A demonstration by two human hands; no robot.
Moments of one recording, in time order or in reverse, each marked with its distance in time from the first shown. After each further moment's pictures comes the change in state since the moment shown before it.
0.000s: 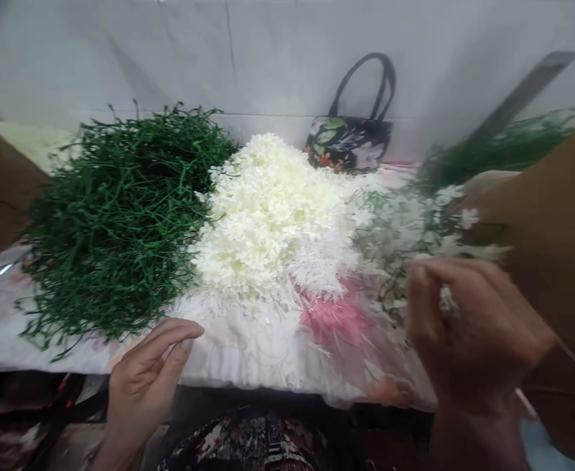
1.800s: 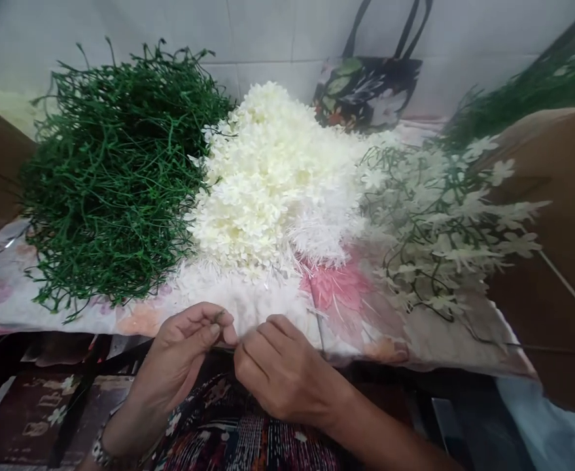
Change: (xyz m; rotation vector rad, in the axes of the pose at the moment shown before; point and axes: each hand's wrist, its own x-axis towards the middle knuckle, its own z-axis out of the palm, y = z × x) left_hand -0.002 0.036 0.022 -0.874 -0.231 -0.949; right_hand -0.071 -0.104 -0.006 0.803 -0.511 -0.549
